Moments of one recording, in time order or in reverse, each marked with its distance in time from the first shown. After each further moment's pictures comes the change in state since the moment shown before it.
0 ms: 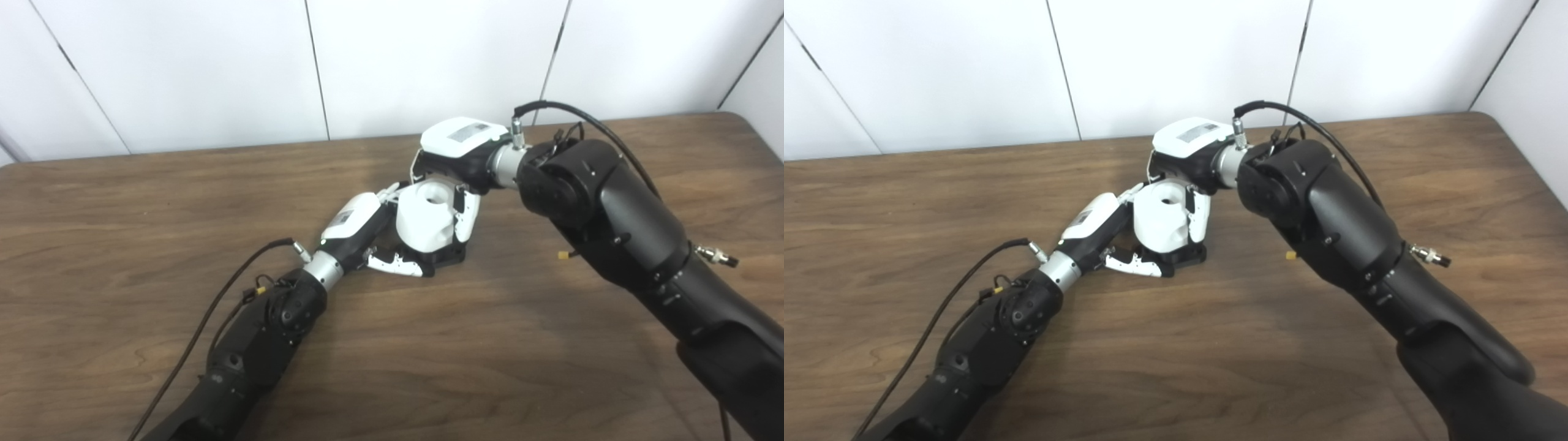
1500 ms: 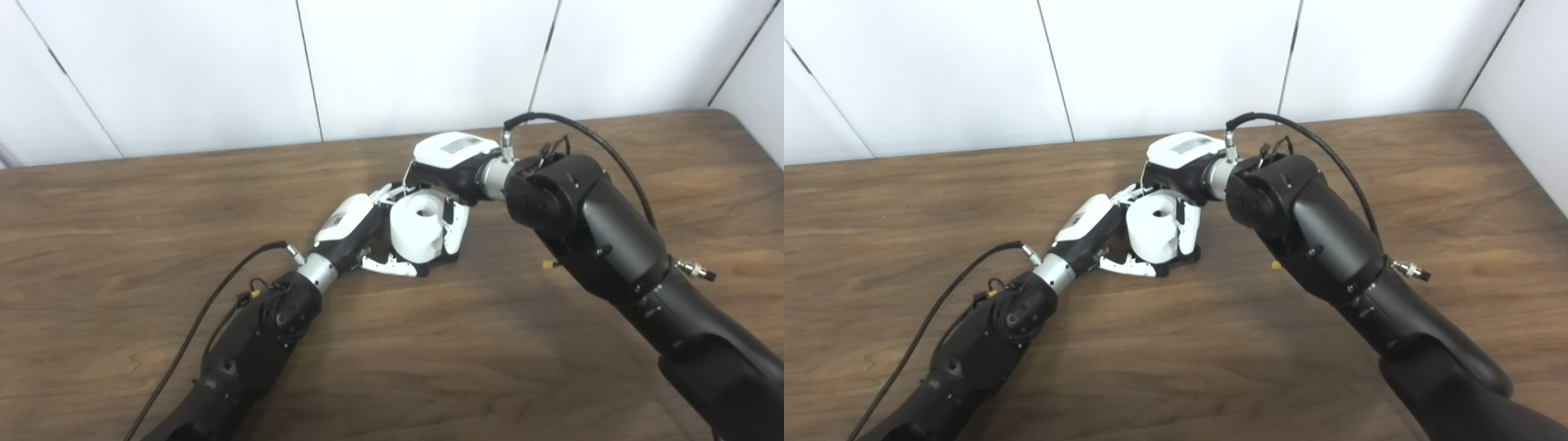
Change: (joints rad) left arm 0.017 0.011 -0.003 -0.033 -0.021 0.027 0.000; right arm 0.032 0.071 -0.001 0.027 -0.022 0.029 -0.012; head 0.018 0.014
